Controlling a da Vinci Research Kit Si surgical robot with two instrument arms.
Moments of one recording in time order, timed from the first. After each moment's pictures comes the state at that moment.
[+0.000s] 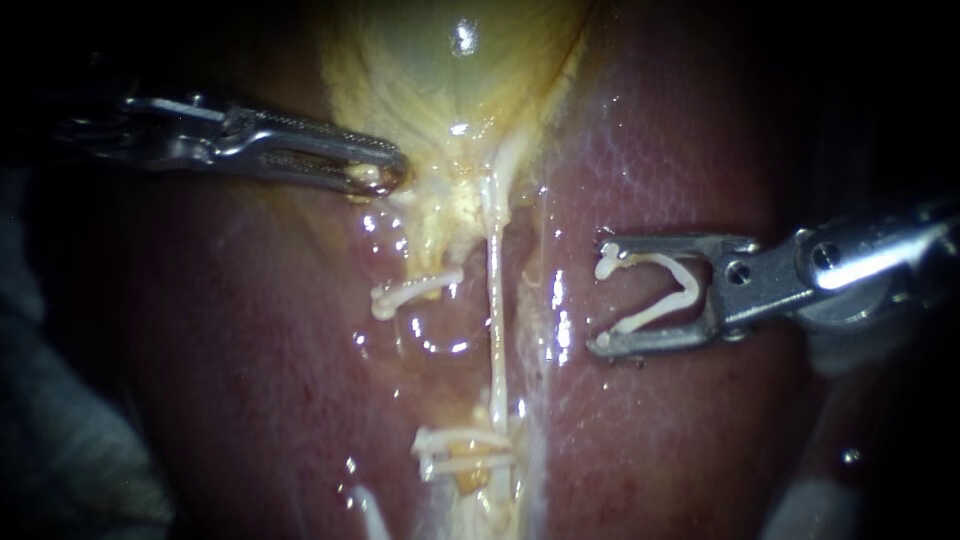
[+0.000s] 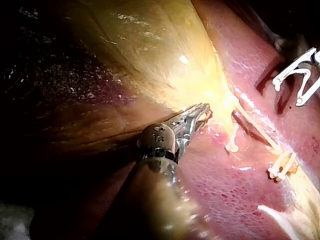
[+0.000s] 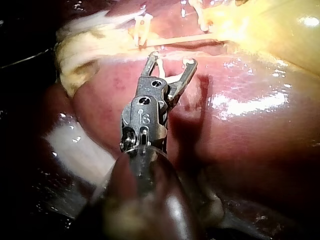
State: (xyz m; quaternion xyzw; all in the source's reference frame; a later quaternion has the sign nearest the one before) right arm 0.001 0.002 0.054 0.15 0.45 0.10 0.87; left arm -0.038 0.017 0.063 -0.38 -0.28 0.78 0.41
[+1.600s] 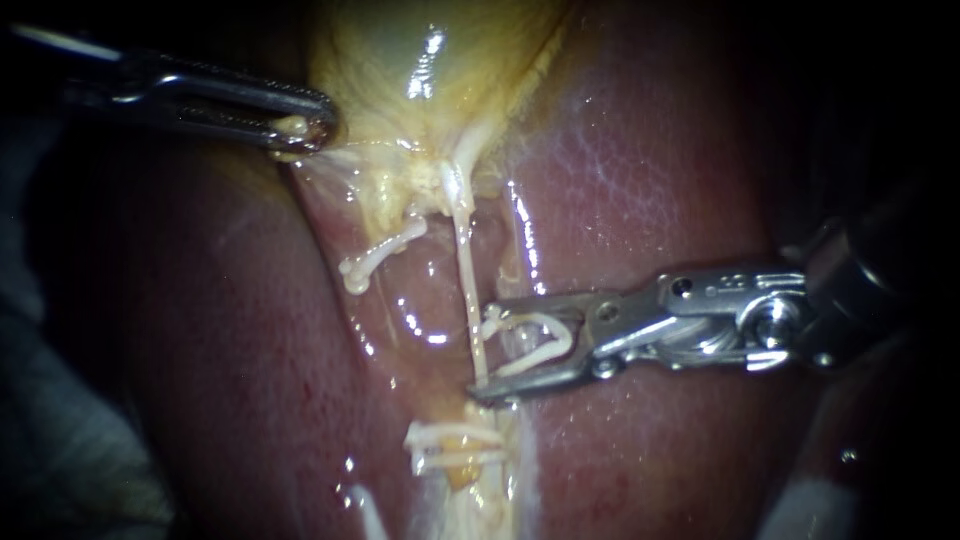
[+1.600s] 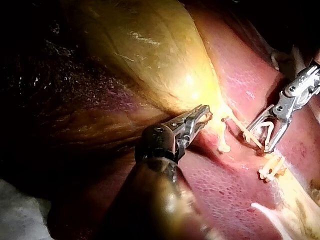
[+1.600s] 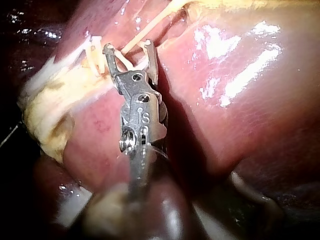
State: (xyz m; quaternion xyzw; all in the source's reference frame) right arm 0.011 -0.003 0.065 0.30 0.47 0.24 0.79; left arm -0.034 0.020 0.054 -0.39 -0.26 0.77 0.42
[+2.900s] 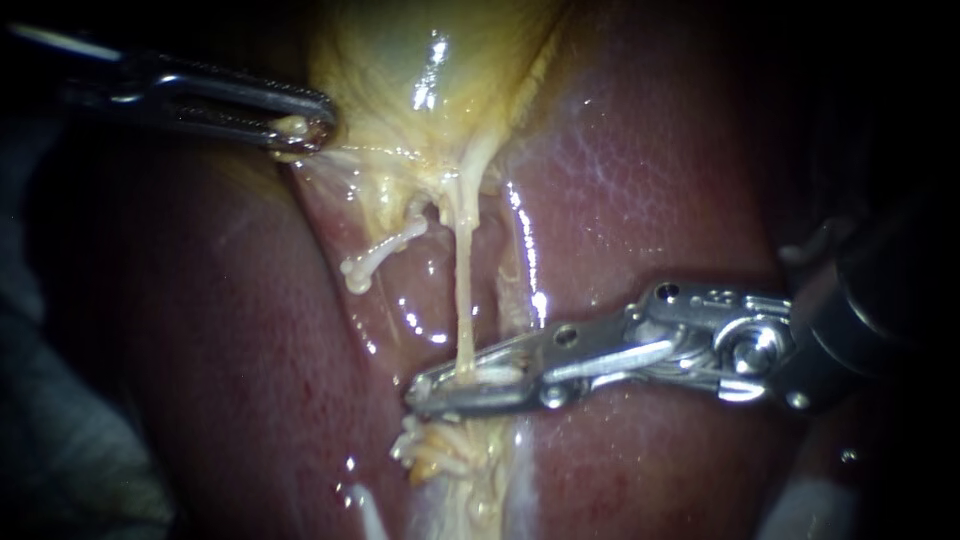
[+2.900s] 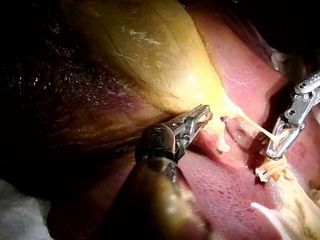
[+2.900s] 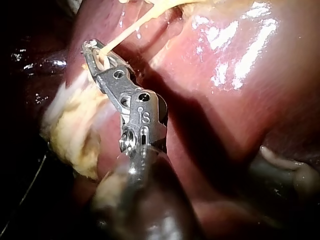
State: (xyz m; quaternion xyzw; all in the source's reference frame) right arm 0.011 -0.003 0.059 0.42 0.51 0.25 0.71; left arm -0.034 0.020 0.054 -0.39 -0.26 0.77 0.42
